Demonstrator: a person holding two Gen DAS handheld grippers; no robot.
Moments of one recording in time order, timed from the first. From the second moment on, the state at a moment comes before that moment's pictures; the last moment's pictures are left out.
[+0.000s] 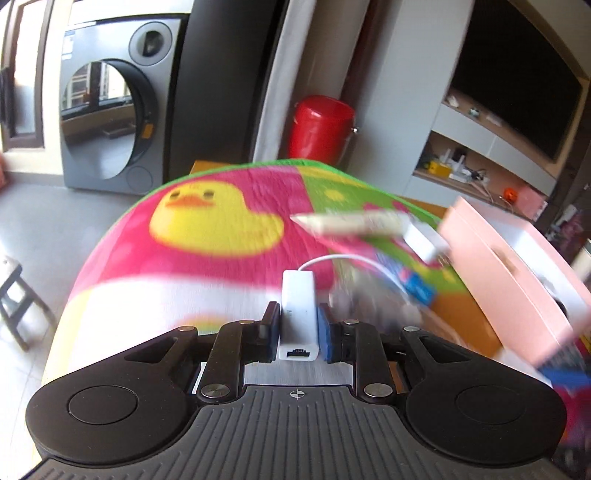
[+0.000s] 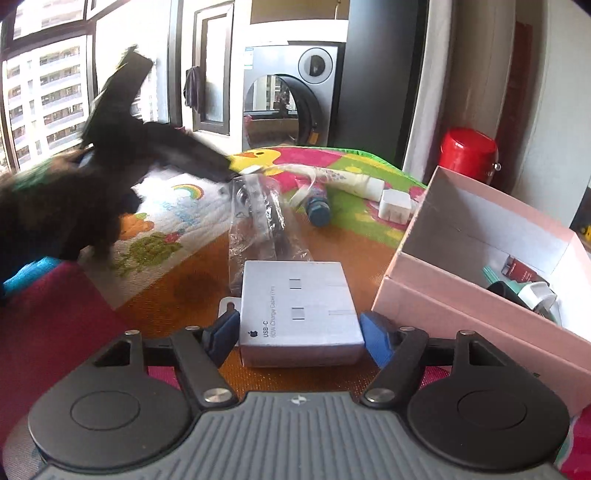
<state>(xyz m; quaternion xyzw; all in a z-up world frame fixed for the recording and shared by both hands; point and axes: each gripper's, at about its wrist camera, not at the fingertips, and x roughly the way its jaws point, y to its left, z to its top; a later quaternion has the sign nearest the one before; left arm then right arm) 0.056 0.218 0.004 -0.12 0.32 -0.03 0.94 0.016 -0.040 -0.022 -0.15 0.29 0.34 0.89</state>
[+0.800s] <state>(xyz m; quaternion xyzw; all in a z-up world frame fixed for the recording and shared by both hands) -0.005 0.152 0.003 -0.13 0.33 -0.04 0.94 -0.033 -0.122 -0.012 -0.18 0.29 0.29 0.90</state>
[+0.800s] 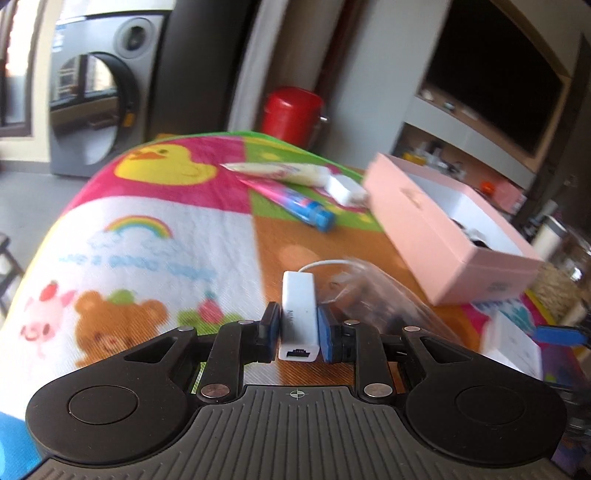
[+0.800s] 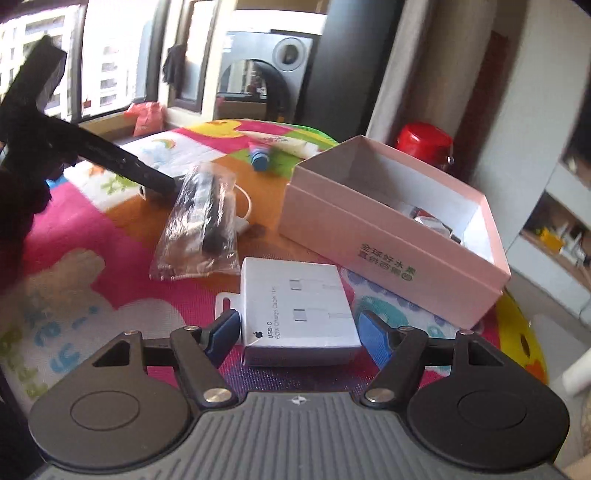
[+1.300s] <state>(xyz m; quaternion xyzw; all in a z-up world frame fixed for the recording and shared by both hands) -0.013 0.157 0.000 -0.14 0.32 -0.06 0.94 0.021 -0.002 -0.016 -0.20 0.30 0.36 0.86</state>
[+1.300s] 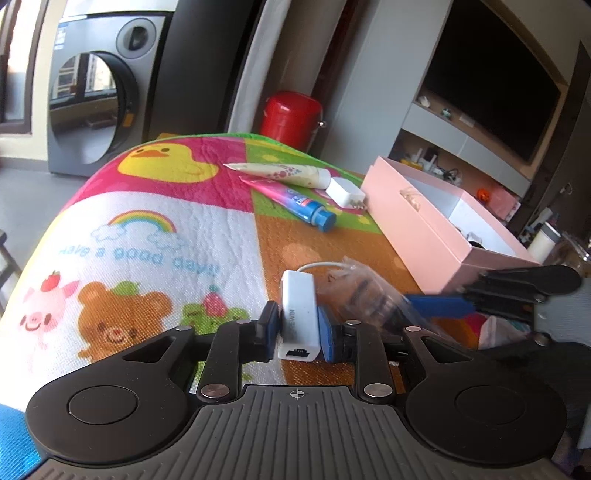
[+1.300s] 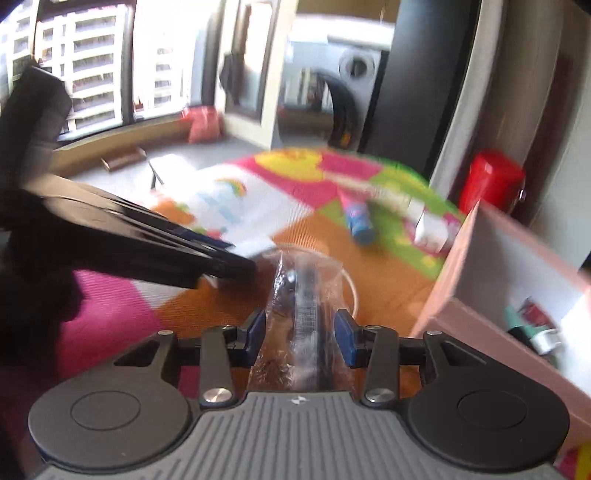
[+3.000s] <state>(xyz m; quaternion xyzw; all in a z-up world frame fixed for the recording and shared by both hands) -0.059 0.093 0.001 -0.03 0.31 -0.09 0.94 -0.011 -0.104 0.021 -0.07 0.32 0.26 0.91</state>
